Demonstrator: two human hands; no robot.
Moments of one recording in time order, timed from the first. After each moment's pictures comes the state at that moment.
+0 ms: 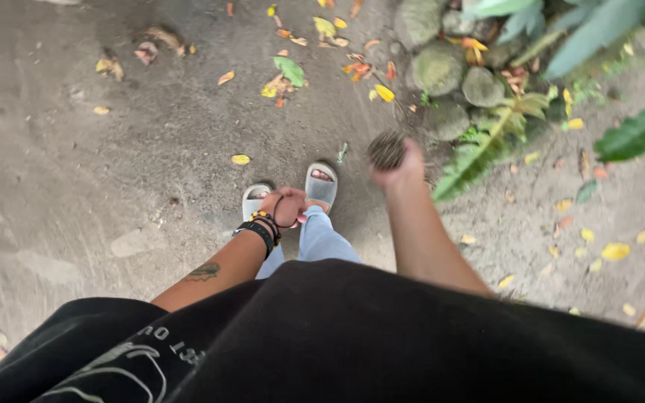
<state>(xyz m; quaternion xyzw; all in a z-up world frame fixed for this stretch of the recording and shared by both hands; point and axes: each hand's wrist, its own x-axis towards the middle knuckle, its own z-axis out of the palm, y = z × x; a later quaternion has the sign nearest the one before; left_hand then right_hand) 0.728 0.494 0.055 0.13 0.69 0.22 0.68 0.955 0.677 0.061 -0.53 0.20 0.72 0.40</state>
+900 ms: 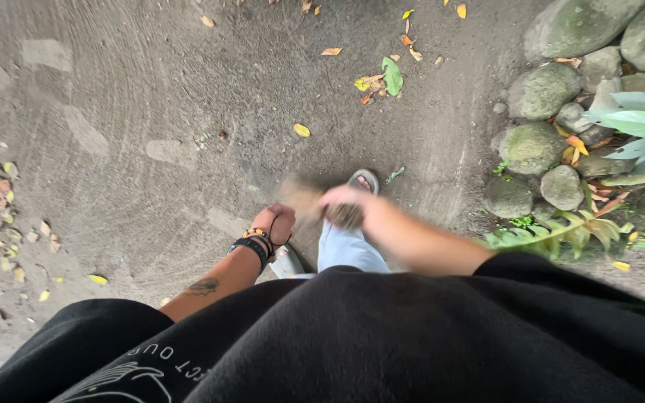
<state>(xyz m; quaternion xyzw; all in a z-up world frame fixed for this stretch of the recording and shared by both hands) 0.727 0.352 0.054 -0.02 0.82 0.26 0.52 0.824 0.600 0.001 -0.41 -0.14 0.83 -0.36</state>
